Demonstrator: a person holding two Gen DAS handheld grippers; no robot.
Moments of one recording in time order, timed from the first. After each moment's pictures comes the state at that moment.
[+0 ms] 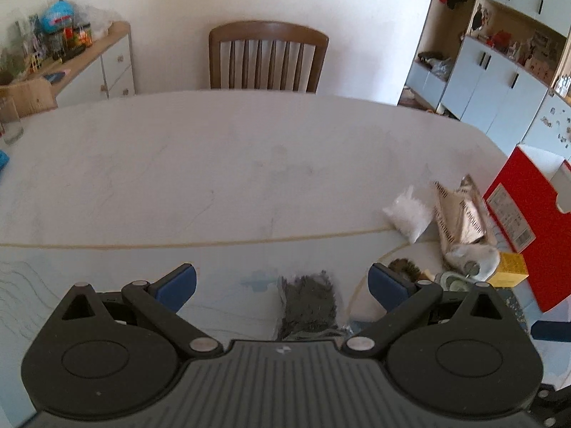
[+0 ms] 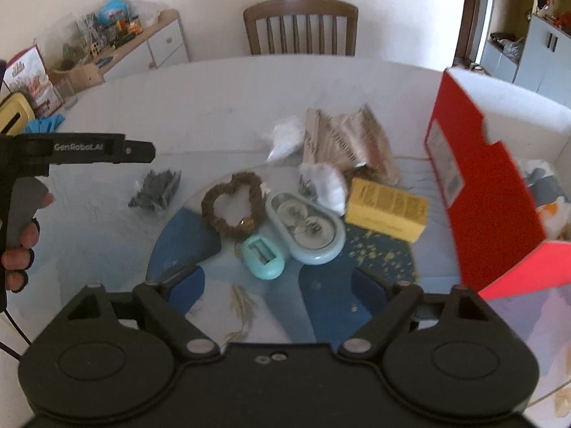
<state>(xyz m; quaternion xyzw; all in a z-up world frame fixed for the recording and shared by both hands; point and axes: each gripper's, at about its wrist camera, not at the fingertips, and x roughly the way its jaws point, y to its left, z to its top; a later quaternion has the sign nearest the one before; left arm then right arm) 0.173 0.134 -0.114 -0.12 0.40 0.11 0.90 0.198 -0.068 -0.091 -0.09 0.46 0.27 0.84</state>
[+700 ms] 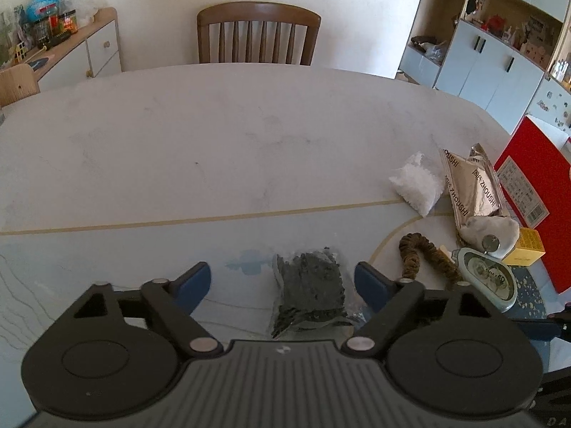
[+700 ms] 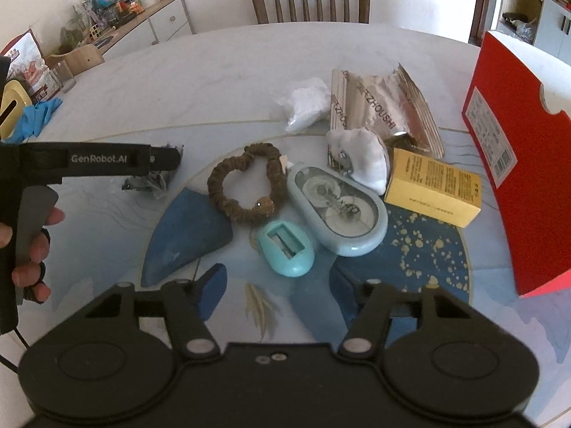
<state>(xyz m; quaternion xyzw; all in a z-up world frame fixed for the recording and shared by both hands) 0.178 0.131 -0.145 -0.12 0.42 0.09 0.90 0.210 -0.046 -0.121 -0.08 0.49 0.28 0.82</state>
